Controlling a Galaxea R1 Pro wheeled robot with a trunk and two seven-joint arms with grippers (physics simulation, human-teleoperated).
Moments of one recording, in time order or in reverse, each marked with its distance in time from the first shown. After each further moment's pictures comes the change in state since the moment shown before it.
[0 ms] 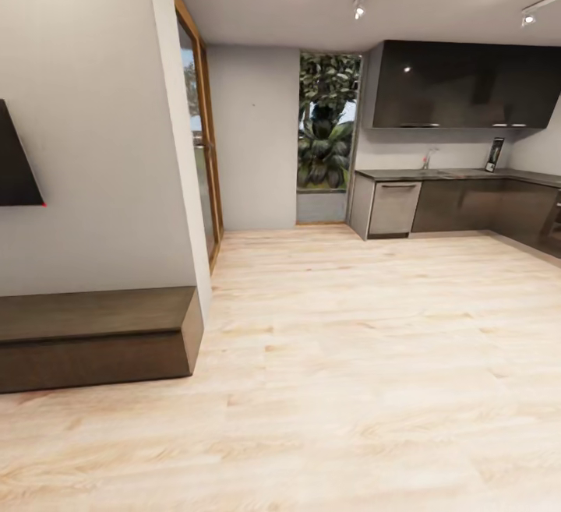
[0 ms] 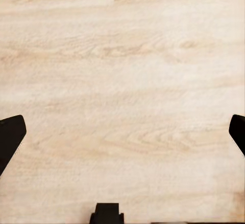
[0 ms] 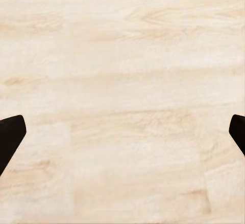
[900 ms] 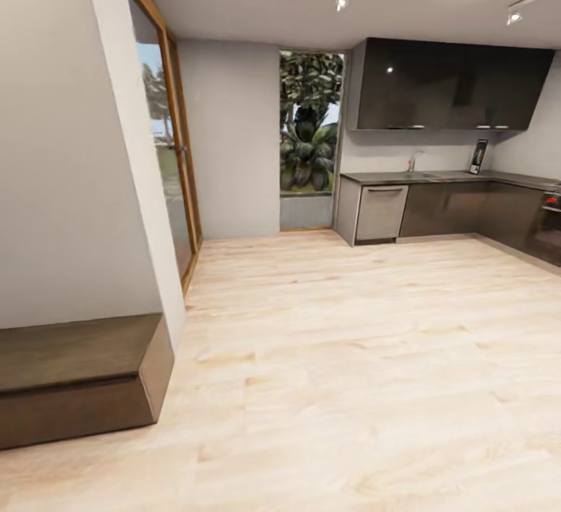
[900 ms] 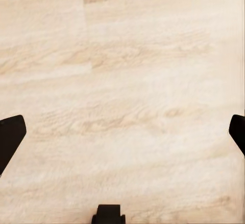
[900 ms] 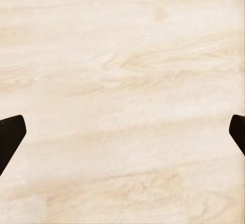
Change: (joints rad) left arm 0.000 0.003 0.001 0.002 0.000 0.000 0.000; right arm 0.002 -0.001 0.001 0.002 0.005 0.004 0.001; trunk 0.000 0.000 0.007
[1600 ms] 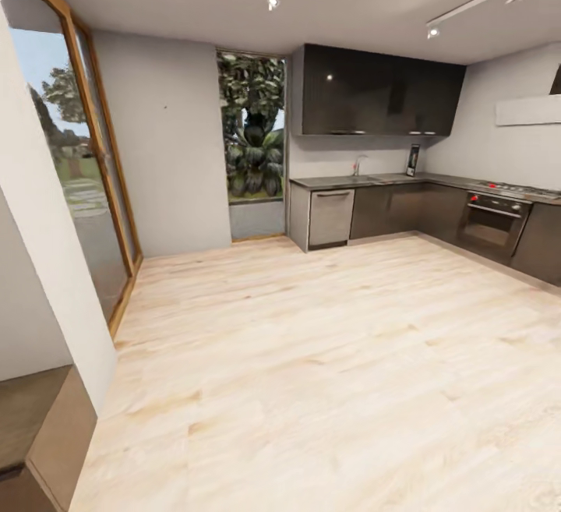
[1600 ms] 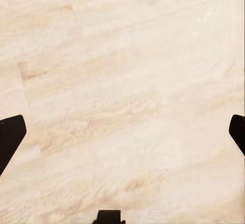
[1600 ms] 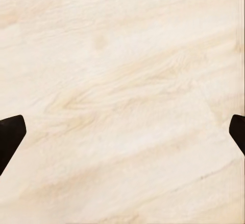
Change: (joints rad) left arm 0.000 0.000 0.000 0.001 0.000 0.000 0.001; right arm 0.000 0.000 -0.001 0.000 0.000 -0.002 -0.001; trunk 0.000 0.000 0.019
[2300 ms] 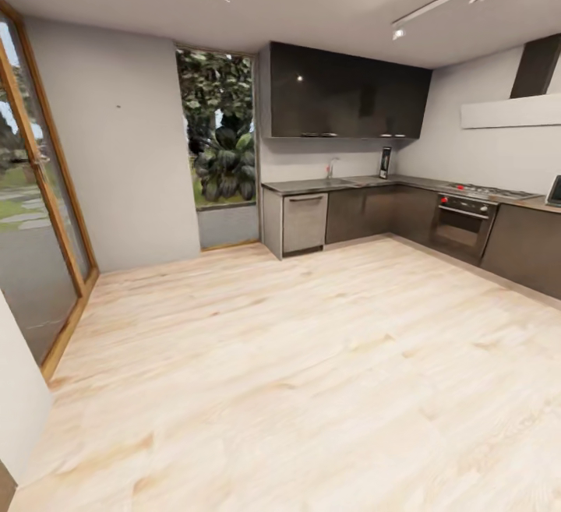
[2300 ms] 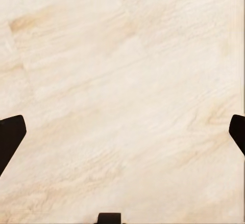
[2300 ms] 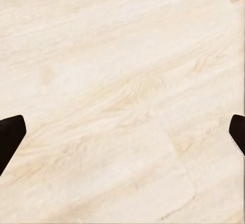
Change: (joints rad) left arm 0.000 0.001 0.000 0.000 0.000 0.000 0.000; right arm 0.000 -0.012 -0.001 0.026 0.000 -0.004 -0.001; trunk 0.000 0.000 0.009
